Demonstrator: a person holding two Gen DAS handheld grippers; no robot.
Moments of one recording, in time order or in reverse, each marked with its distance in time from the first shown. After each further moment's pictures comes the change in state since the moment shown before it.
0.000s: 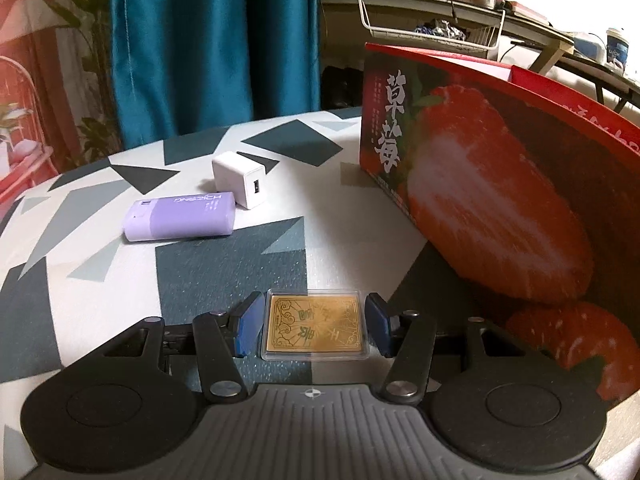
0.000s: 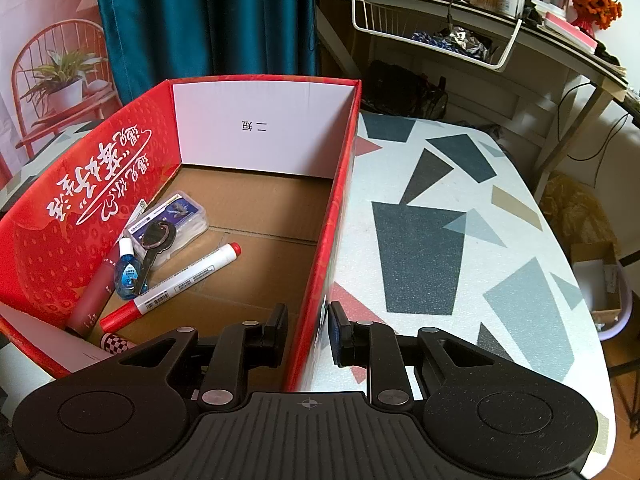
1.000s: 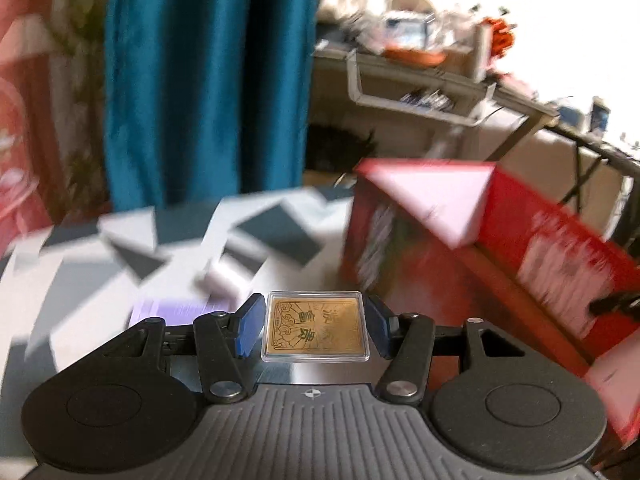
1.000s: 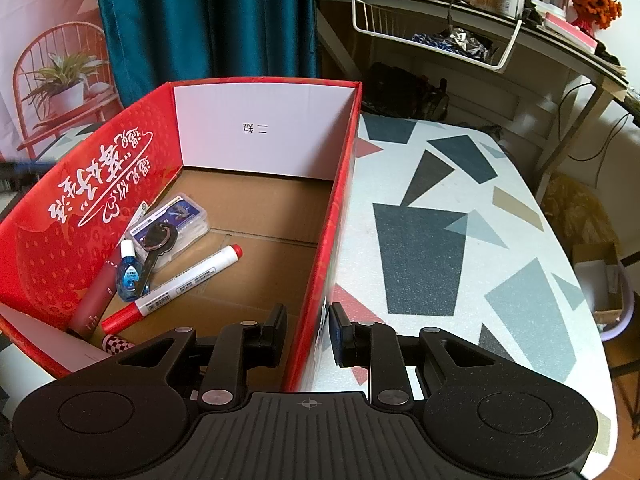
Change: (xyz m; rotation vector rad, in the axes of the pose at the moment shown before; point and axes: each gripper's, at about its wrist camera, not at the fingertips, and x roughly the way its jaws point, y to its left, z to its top) left arm -0.036 0.015 0.077 -0.033 -0.132 -0.108; right arm -0.001 -0.001 0.001 0.004 -0.007 0.006
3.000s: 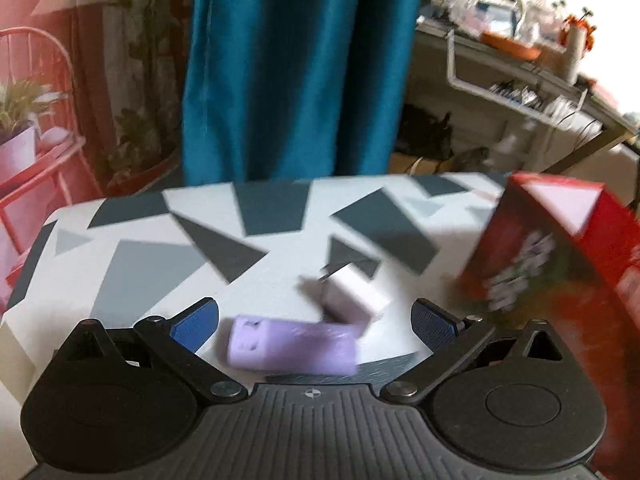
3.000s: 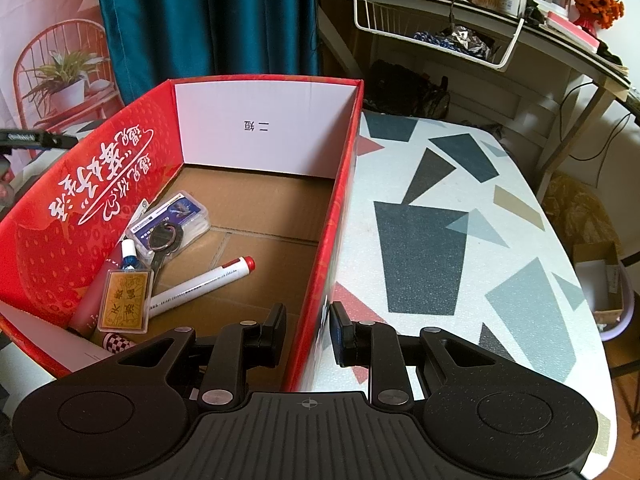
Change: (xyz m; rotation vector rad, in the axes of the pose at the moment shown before) left arm 0.064 0.085 0.008 -0.120 0.134 0.156; right arm 0.001 0.000 -0.002 -0.002 0.005 0.002
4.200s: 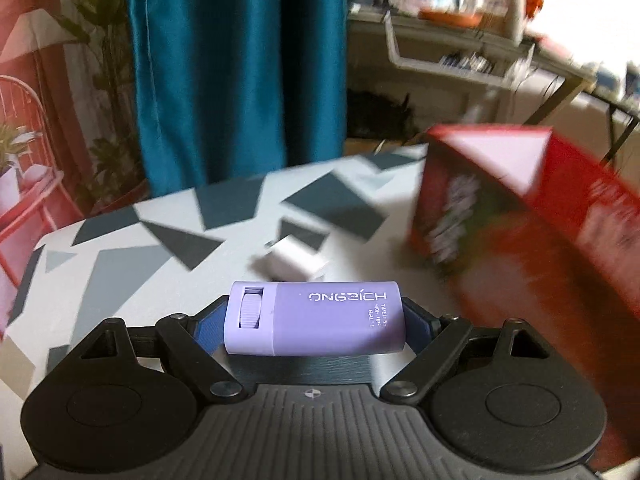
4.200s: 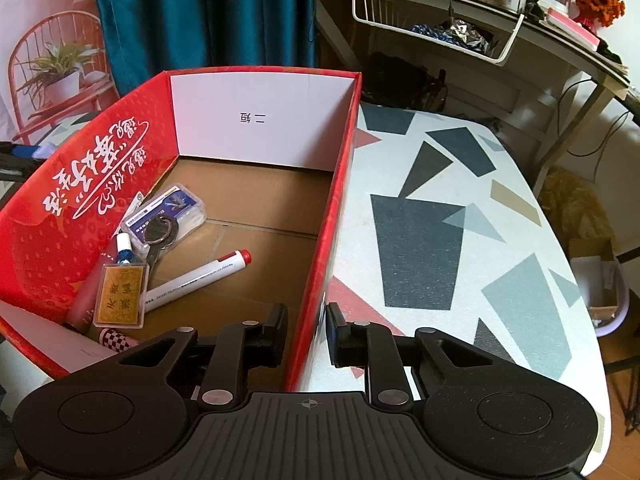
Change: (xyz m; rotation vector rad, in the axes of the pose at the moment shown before) left arm -0.045 -0.034 -0.027 0.135 -0.040 -0.065; right arm 0.001 0.001 0.003 -0.003 0.028 -0.017
